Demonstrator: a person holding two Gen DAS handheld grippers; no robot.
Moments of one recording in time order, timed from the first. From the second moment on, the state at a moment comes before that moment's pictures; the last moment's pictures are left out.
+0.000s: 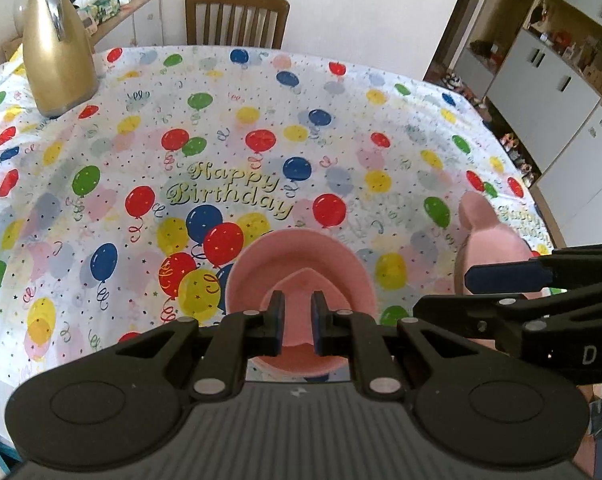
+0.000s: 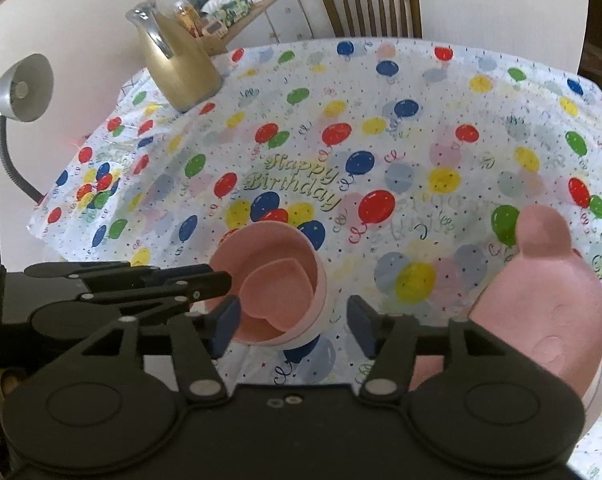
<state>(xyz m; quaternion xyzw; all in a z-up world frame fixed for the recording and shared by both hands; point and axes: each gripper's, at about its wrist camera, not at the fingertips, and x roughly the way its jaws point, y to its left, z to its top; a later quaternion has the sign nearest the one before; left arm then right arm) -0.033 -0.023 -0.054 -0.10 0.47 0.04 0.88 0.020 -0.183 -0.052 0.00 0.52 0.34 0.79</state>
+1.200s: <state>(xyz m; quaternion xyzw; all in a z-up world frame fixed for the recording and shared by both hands) -0.036 0.032 -0.042 -0.07 0.43 -0.09 0.89 -0.044 -0.181 -0.040 0.10 0.44 0.18 0.87</state>
